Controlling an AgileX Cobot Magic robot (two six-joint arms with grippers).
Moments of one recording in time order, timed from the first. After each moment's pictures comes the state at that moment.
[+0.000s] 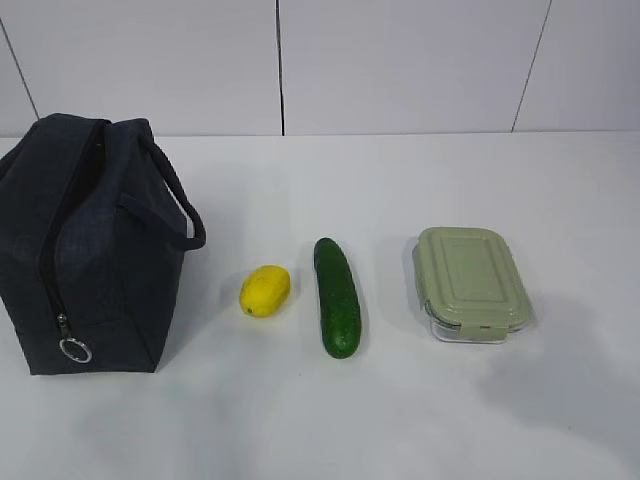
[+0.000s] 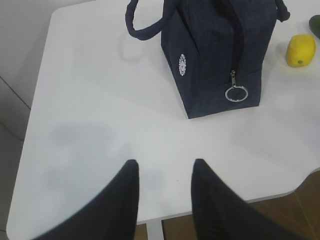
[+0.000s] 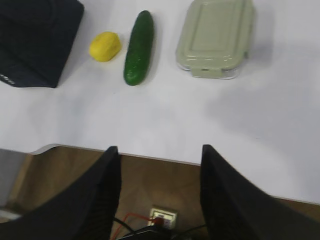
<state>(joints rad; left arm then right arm) -0.01 0.01 -0.51 -0.05 1.11 0.15 0.00 0.39 -0.51 0.51 0.98 -0.19</state>
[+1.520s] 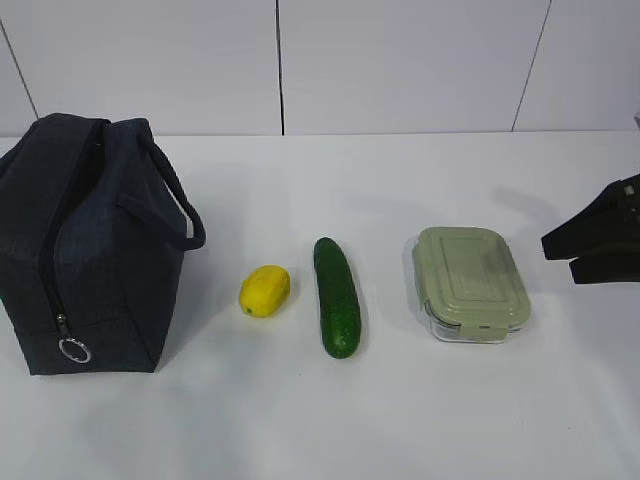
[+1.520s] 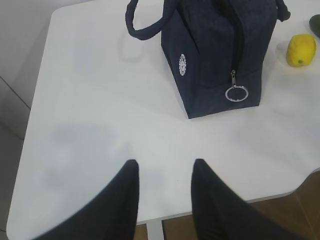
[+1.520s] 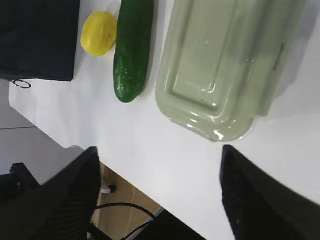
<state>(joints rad) -0.01 0.01 -0.51 -0.05 1.11 0.15 -0.35 1.71 -1.00 0.98 1.19 -0.95</state>
